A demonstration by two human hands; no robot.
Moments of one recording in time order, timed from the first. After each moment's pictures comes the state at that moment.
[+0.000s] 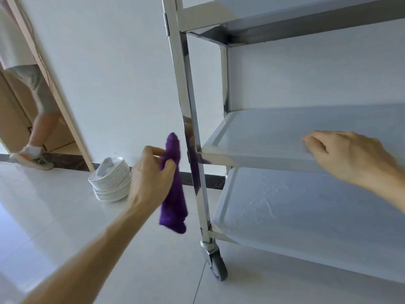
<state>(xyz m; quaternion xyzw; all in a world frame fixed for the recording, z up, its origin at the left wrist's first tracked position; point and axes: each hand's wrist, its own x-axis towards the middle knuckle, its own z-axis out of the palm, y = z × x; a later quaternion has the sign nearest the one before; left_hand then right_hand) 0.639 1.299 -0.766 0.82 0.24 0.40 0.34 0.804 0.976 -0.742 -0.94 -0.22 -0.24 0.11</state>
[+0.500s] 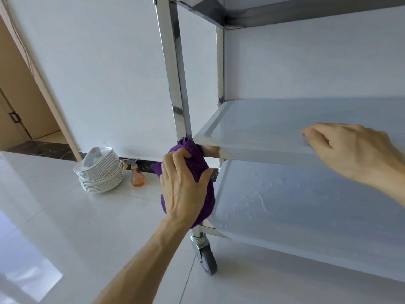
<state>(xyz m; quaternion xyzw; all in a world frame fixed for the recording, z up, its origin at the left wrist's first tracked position) 0.699 1.248 -0.840 0.82 0.15 0.50 0.24 0.806 0.974 -0.746 -0.94 -0.23 -0.25 0.11</state>
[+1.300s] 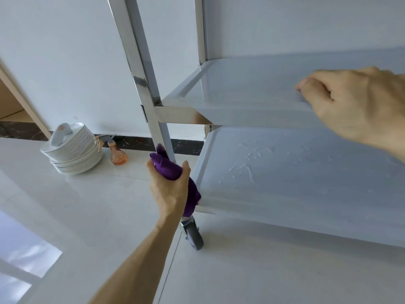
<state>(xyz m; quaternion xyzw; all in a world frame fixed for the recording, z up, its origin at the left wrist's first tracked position) 0.733 1.250 -0.942 0.68 0.28 0.44 0.52 0.810 0.979 -0.747 -0.92 -0.22 -0.31 0.09</state>
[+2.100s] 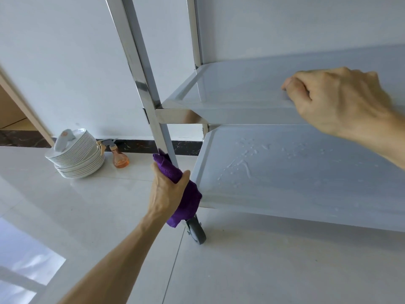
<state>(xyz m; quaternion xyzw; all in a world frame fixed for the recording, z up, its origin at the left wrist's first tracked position) 0.708 1.273 -0.936 0.81 0.22 0.27 0.46 0.805 0.975 -0.751 -0.90 -0.26 -0.35 0.09</state>
